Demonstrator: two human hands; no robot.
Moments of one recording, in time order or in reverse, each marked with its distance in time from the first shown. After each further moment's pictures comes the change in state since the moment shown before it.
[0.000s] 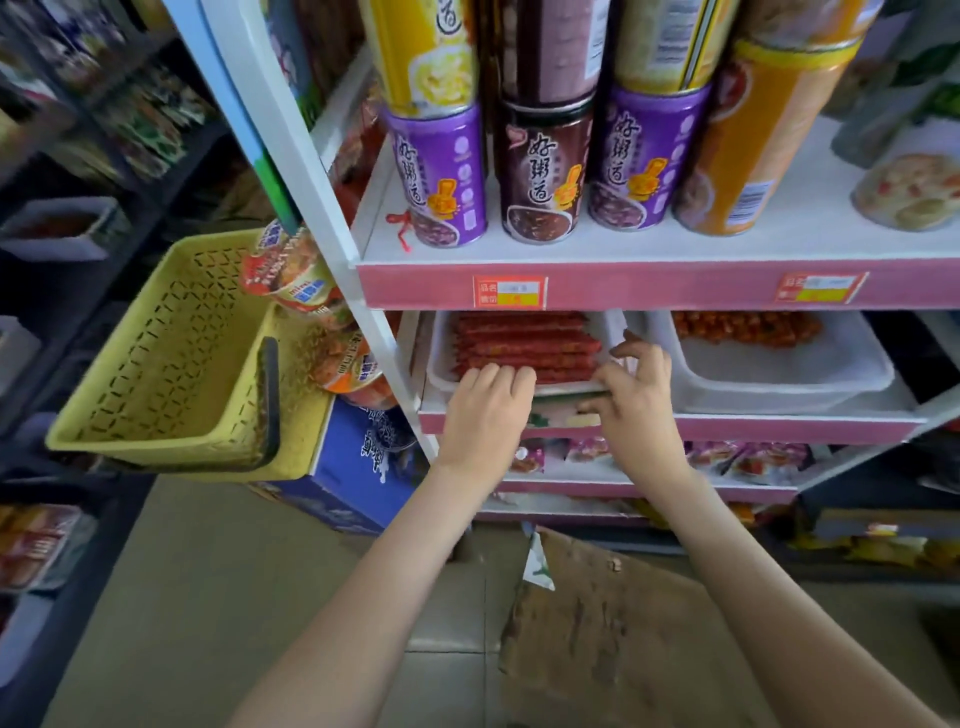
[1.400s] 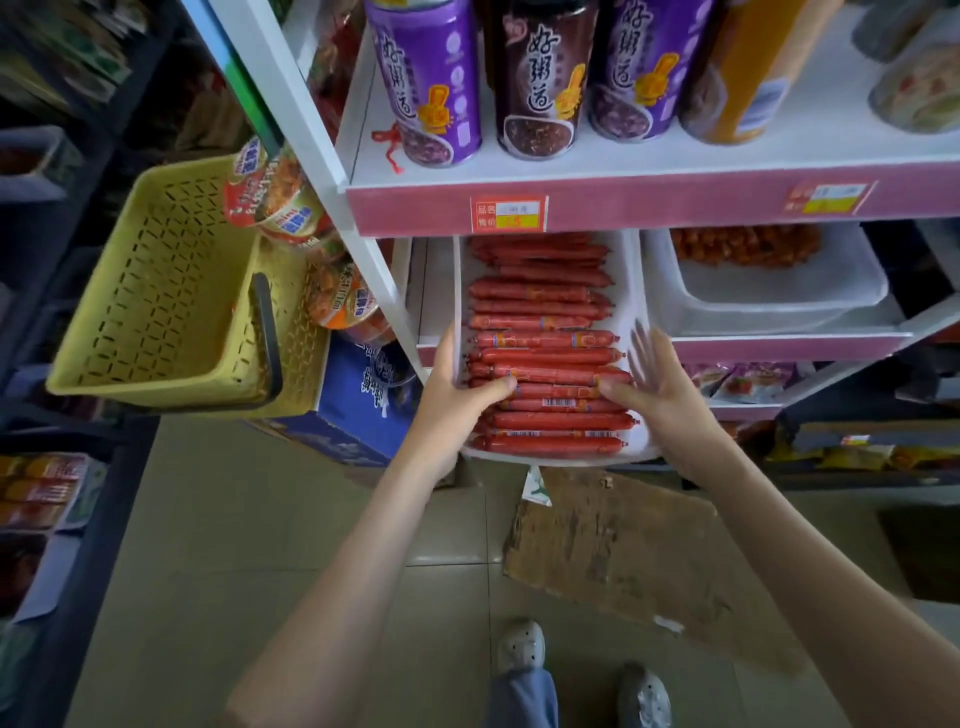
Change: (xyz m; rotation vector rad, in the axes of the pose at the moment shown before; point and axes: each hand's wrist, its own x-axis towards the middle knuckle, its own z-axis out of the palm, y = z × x) left_hand -0.054 -0.002 -0.027 -1.530 -0.332 -1.029; right_hand -0.050 -0.017 -0.047 0.981 -0.363 0.734
